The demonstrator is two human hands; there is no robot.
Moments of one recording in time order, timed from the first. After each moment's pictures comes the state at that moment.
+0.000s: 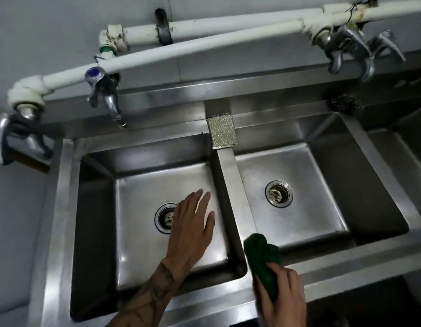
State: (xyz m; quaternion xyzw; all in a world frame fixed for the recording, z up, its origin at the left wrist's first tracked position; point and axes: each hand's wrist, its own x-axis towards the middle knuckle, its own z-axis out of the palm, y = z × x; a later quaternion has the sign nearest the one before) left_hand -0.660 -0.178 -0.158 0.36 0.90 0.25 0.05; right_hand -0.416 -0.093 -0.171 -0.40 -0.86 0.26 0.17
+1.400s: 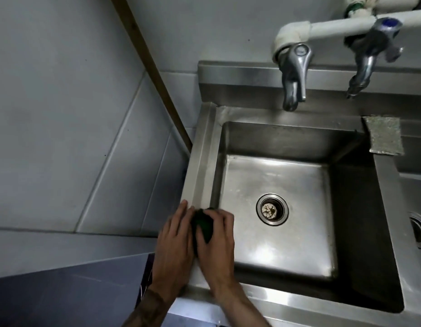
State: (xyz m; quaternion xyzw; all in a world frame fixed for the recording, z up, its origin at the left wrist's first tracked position) left_hand -0.705 -0.520 -0.202 0.14 0.96 0.25 0.08; right_hand -0.682 -0.404 -0.188 -0.20 -0.81 0.54 0.12
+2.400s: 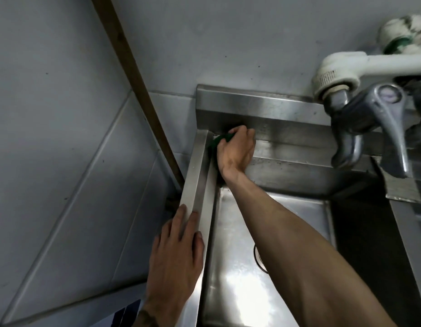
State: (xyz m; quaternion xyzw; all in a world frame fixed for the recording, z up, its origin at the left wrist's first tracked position) left_hand -0.811 -0.467 -0.209 0.14 0.97 0.18 -0.01; right_hand -0.995 -0.288 -0.171 -0.34 -0.84 0.36 0.20
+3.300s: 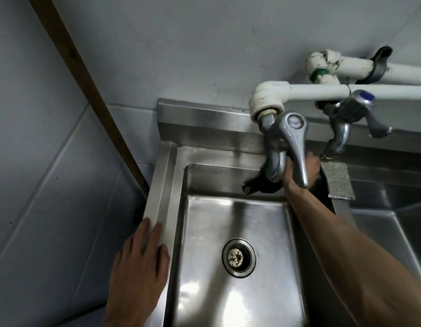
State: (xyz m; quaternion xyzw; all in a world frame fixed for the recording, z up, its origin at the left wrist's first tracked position) left_hand -0.814 -0.466 -0.202 0.16 0.97 0.19 -0.02; right_hand -0.899 -0.081 -0.152 -0.52 -0.74 0.35 0.23
